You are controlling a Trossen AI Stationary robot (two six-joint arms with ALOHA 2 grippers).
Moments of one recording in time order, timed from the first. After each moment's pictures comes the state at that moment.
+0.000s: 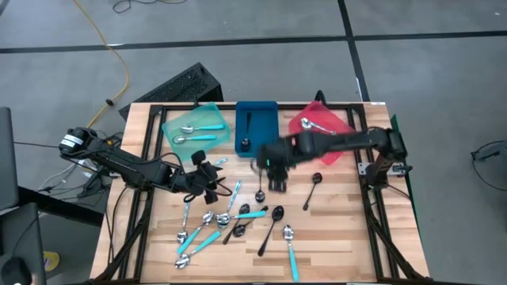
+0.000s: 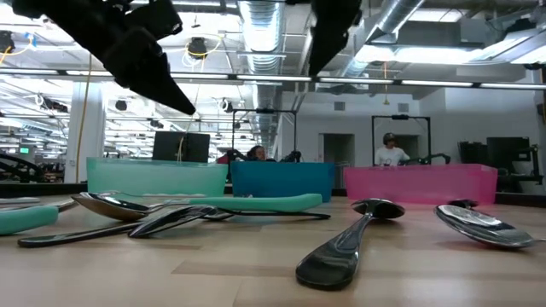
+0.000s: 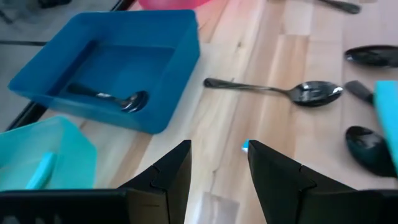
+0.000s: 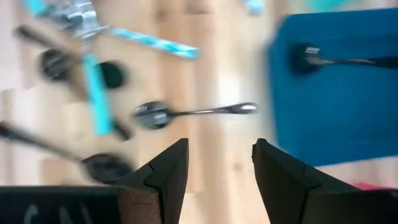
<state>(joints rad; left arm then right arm) -0.27 1.22 0.65 -0.23 -0.61 -0.27 0.08 1.79 1.74 -1.09 0.12 0.13</state>
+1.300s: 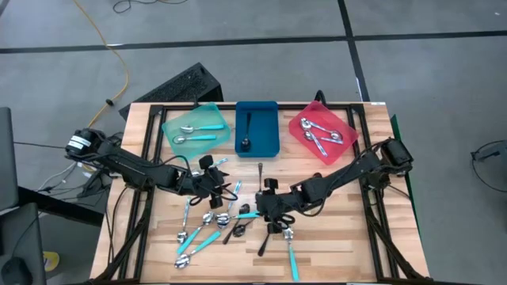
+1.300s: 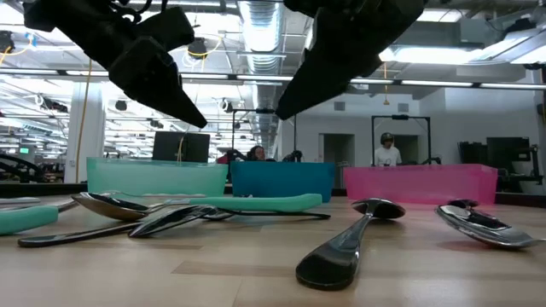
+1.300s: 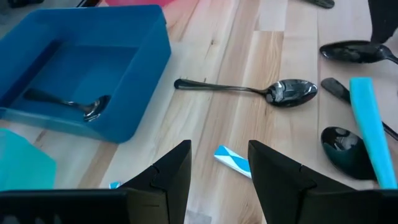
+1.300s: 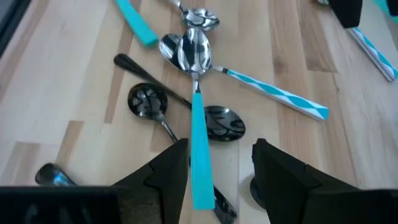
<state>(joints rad) -0.27 1.32 0.65 -0.10 -0.54 -0.24 0.34 1.79 1.18 -0.18 0.23 0.18</state>
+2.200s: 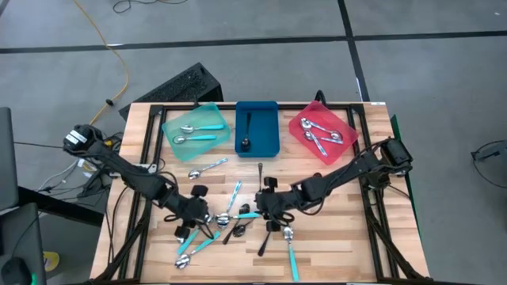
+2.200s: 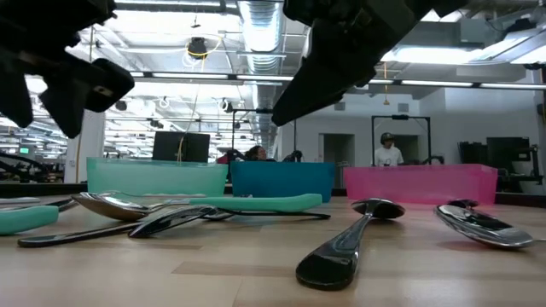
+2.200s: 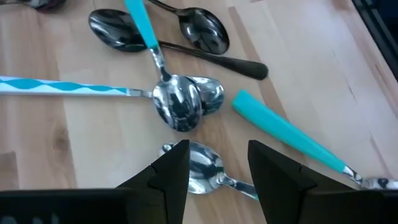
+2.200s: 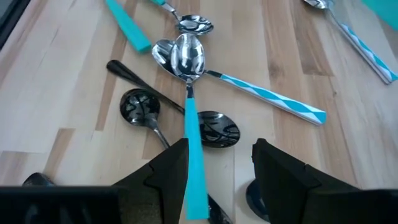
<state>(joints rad) -0.52 1.24 0.65 -0.37 -0.08 -0.24 0.33 1.79 1.14 -0.10 0.24 0.18</state>
